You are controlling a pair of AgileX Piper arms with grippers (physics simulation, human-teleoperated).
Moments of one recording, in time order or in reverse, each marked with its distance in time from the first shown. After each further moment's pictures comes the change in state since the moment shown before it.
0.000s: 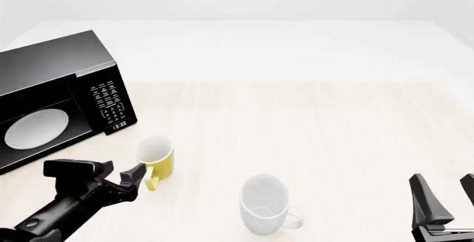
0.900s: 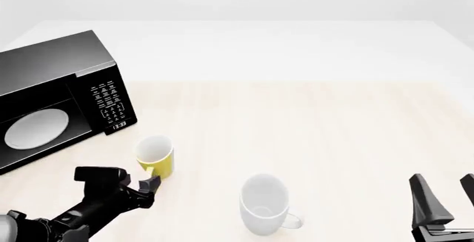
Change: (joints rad) left arm -0.037 0.362 -0.014 -0.218 -0.056; right arm 0.000 0.000 0.000 0.000 0.000
